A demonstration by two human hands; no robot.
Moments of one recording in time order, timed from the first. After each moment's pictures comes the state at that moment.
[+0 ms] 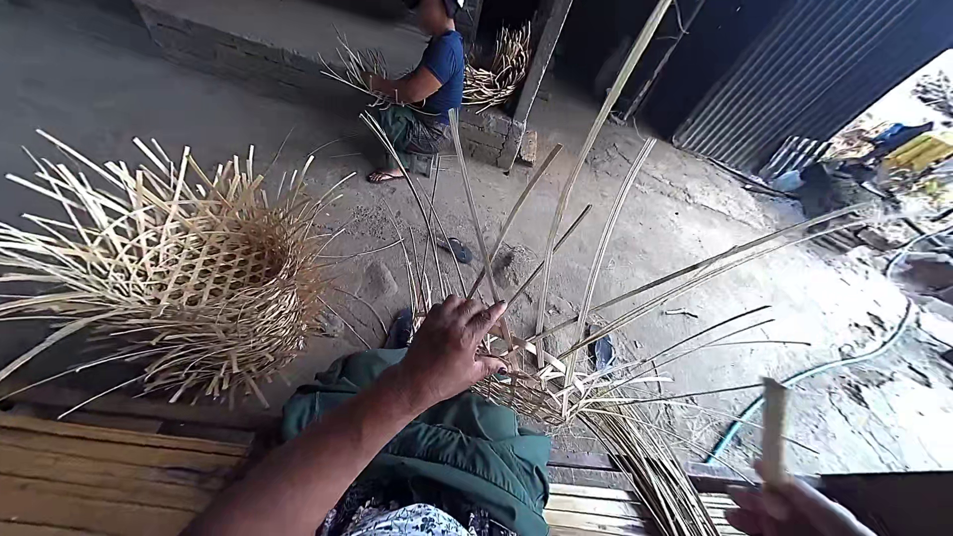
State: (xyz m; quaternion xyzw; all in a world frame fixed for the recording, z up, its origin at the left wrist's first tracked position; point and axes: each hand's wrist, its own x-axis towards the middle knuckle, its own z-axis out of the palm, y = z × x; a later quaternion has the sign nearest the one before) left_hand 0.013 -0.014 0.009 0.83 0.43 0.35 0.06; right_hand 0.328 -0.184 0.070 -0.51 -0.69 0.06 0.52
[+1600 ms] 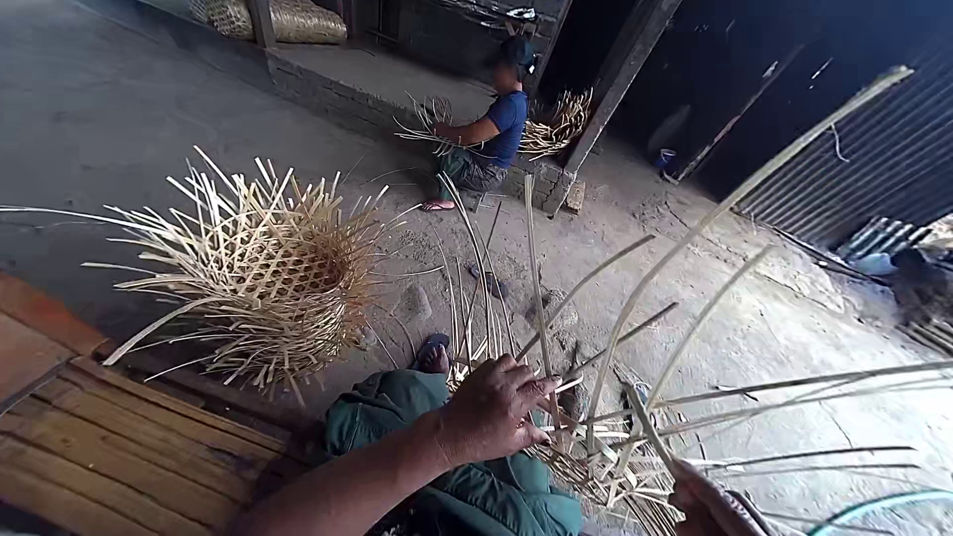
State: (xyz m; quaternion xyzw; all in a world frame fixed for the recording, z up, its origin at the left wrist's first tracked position) left_hand 0.001 -0.036 -0.008 0.84 0.38 0.39 0.04; right_hand 0.274 -0.128 0.047 -0.56 -0.72 0.13 0.39
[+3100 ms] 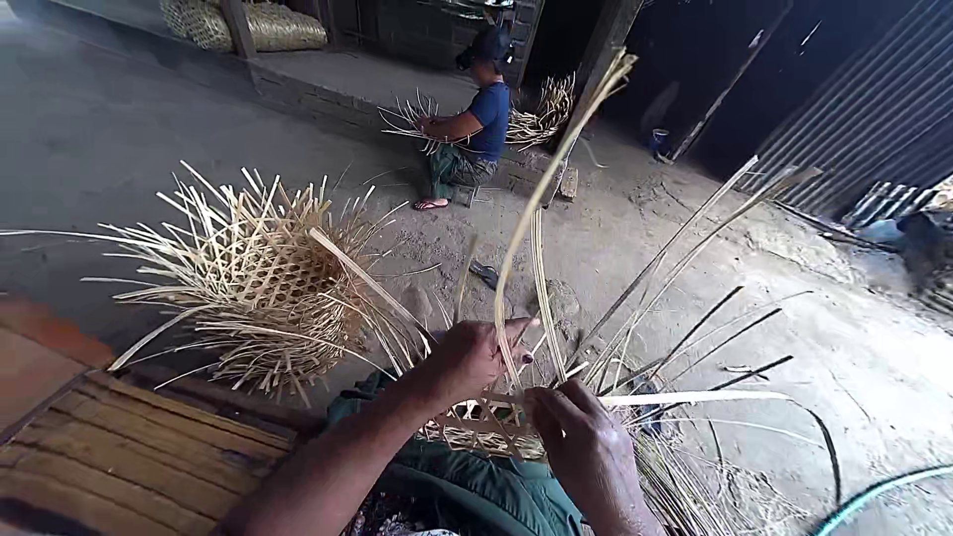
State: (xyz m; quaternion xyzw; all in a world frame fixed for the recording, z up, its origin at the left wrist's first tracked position) left_hand -0.021 -0.026 0.051 0.76 0.43 0.41 0.27; right_hand 0.185 -0.073 0.025 -0.46 -0.82 -0.05 0.34
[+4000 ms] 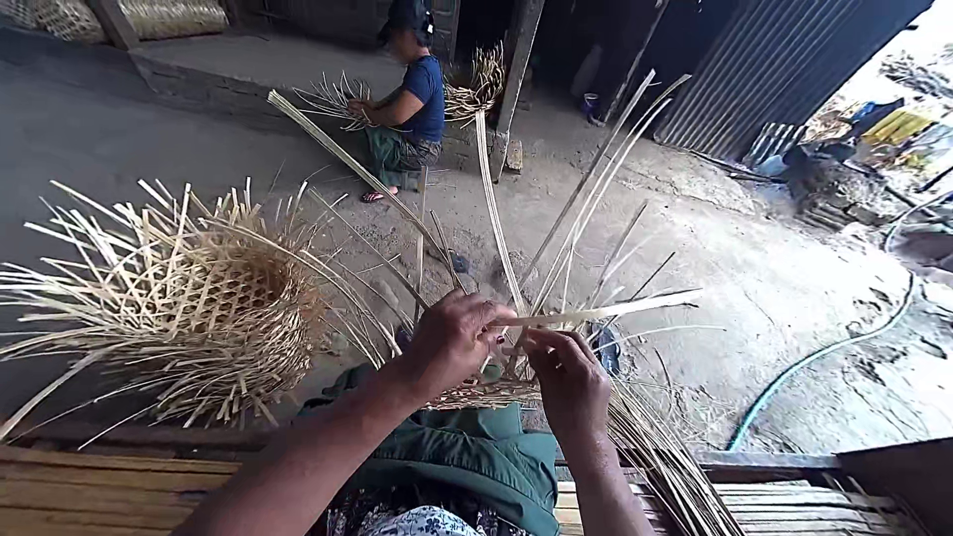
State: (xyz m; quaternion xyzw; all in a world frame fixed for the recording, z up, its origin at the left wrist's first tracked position) left_hand 0.014 -0.021 0.048 0.81 0.39 0.42 0.11; right_hand 0.206 -0.064 0.022 -0.53 -0.69 -0.01 0.49
